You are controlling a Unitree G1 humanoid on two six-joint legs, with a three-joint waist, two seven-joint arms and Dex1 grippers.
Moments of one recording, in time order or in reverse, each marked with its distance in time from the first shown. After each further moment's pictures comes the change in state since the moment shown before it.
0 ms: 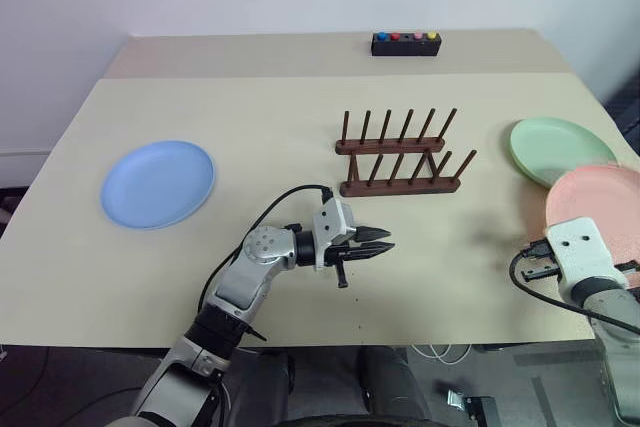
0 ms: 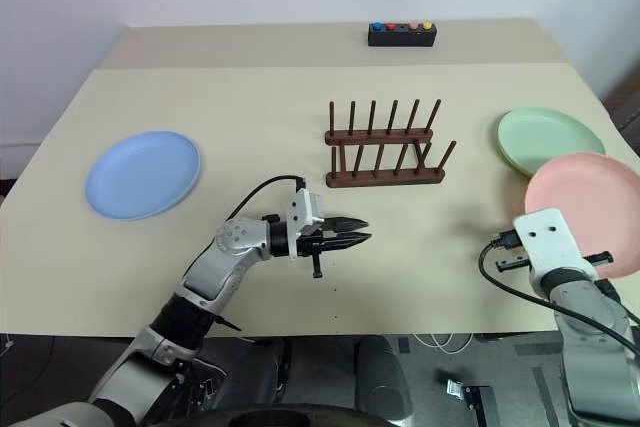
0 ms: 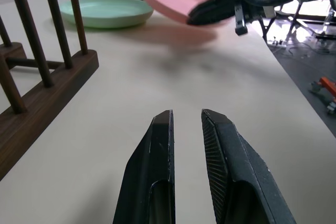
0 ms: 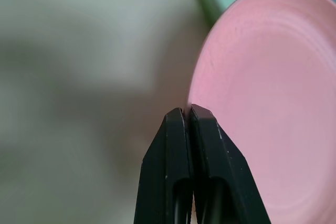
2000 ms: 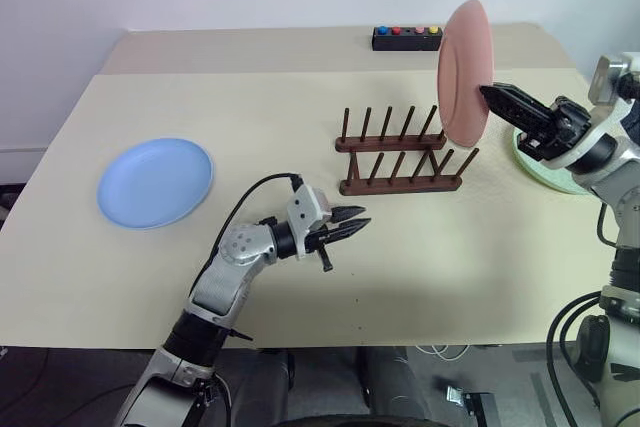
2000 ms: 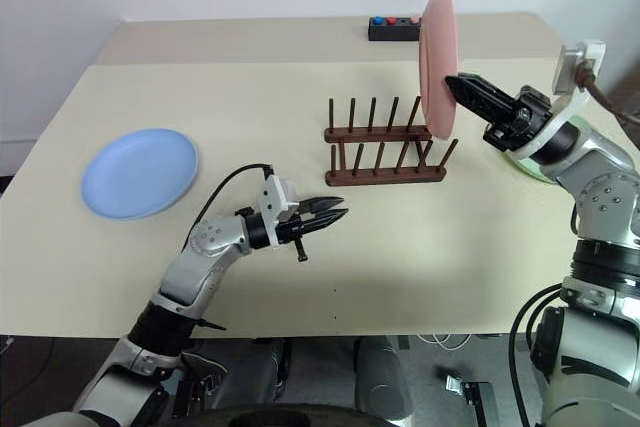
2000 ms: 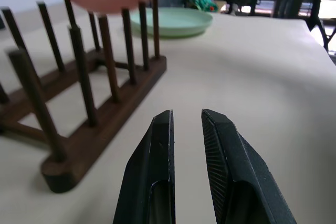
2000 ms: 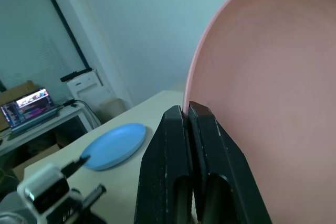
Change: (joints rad) left arm 0.058 0.073 0.108 -0.152 -0.035 0.029 0.147; right arm -0.863 -0.100 -0.040 0.701 1.017 0.133 0.755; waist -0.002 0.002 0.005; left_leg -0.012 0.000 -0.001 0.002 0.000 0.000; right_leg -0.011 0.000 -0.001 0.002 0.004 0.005
